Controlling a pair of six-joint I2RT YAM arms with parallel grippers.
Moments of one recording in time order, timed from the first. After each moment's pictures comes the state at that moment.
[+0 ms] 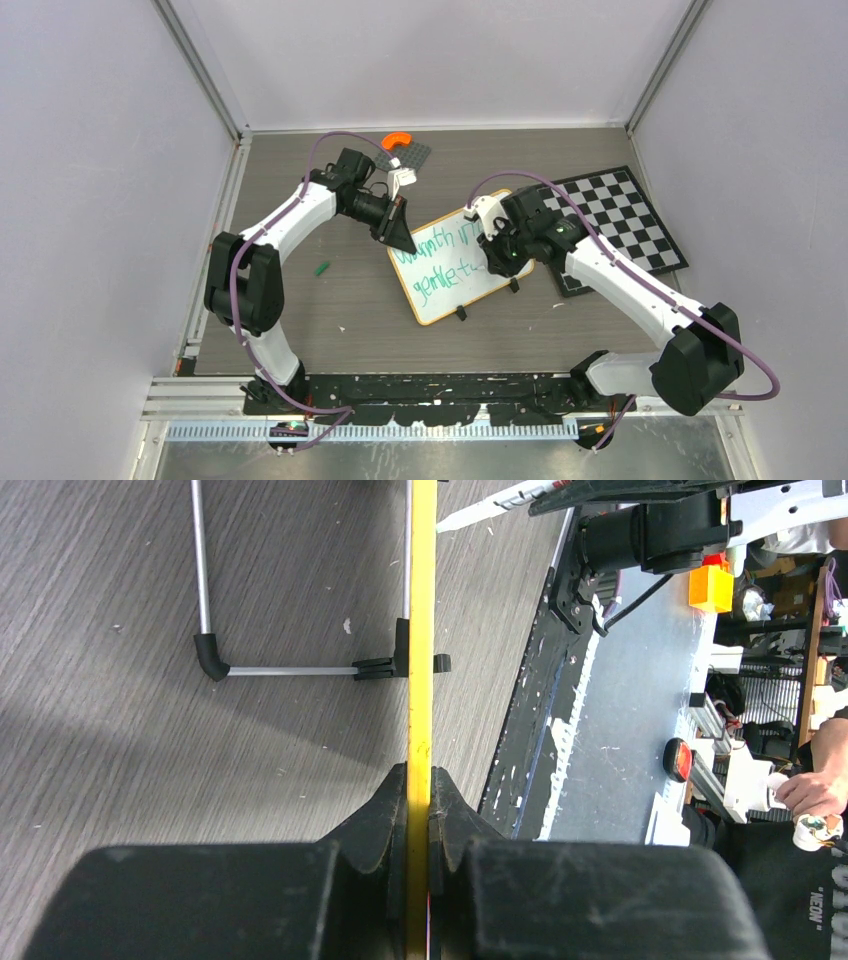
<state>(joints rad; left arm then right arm) -0.37 1.75 1.37 -0.78 1.00 0.21 0.56 1.29 1.03 -0.72 -0.19 -0.24</state>
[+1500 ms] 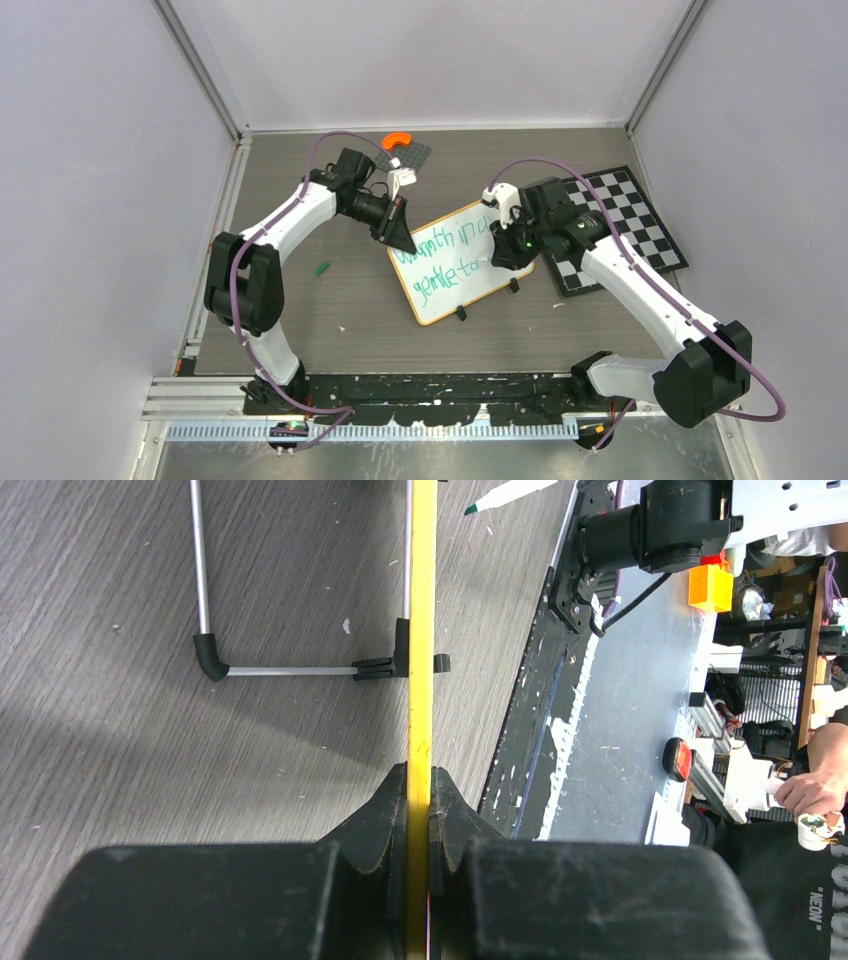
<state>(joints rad) -0.37 1.75 1.37 -0.78 1.00 0.21 0.46 1.23 1.06 -0.74 -0.34 -0.18</state>
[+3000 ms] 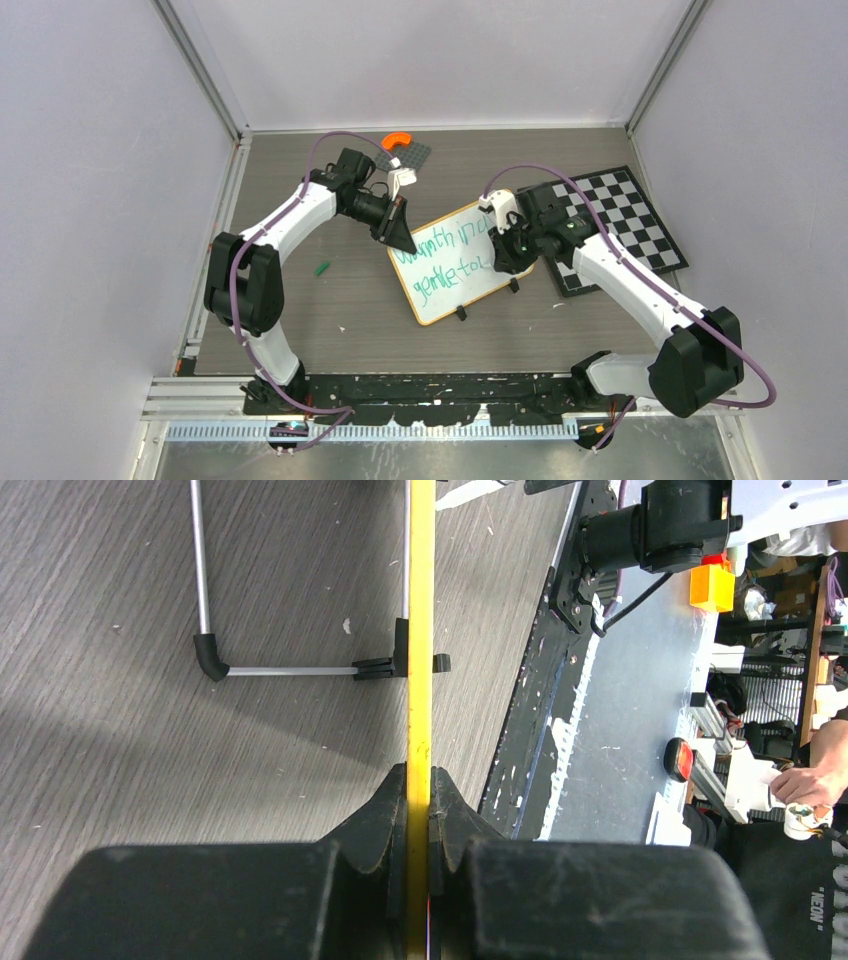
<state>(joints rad) -0.38 1.74 1.37 -0.78 1.00 0.21 0.46 1.28 1.01 -0.73 -0.26 -0.18</state>
